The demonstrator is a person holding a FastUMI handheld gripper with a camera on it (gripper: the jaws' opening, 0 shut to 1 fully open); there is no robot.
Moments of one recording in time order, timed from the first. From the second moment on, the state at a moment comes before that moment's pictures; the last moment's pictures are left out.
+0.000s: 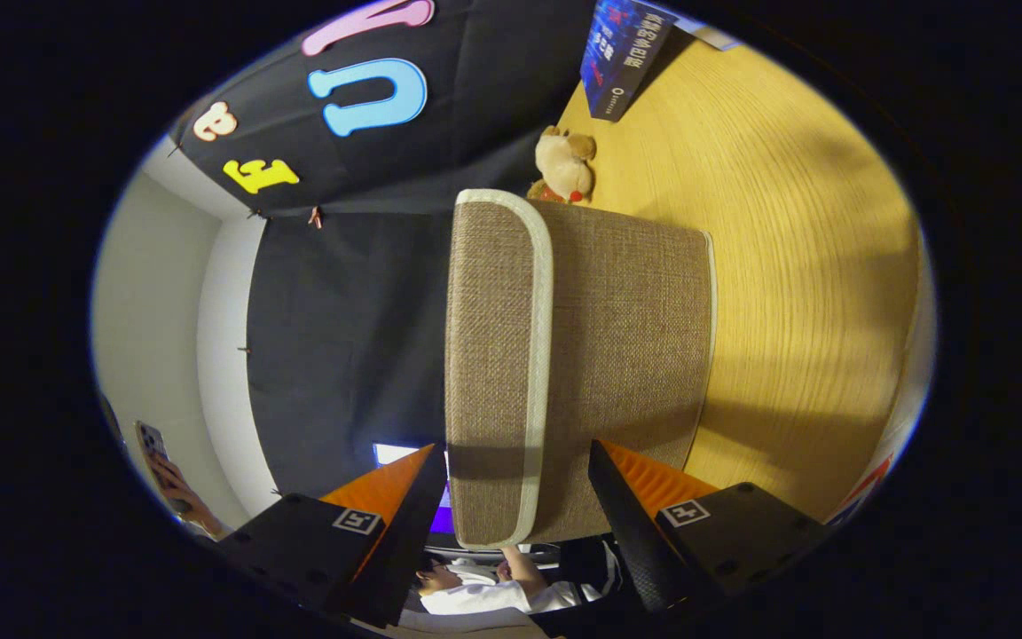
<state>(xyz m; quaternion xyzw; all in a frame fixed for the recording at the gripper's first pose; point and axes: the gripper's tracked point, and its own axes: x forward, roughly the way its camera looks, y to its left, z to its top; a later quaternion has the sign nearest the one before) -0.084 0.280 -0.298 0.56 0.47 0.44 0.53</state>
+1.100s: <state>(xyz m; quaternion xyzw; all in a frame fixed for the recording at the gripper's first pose) -0.070 0.276 -0.207 0.61 0.39 0.47 0.50</state>
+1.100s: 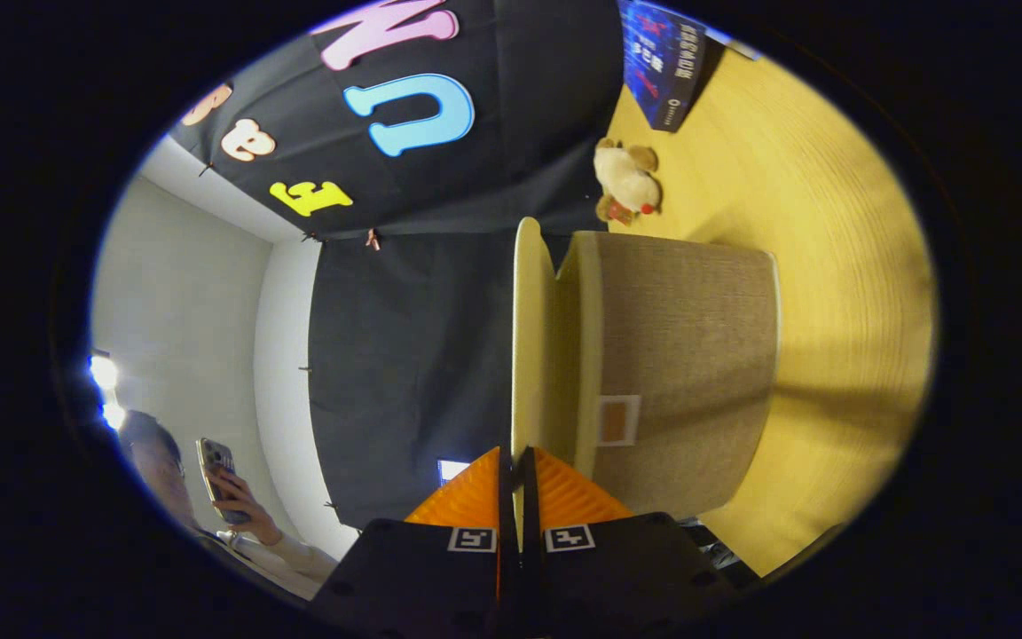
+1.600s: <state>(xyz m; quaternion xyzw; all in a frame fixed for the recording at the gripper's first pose) -0.047 0.337 -0.104 0.56 0.34 0.50 0.57</state>
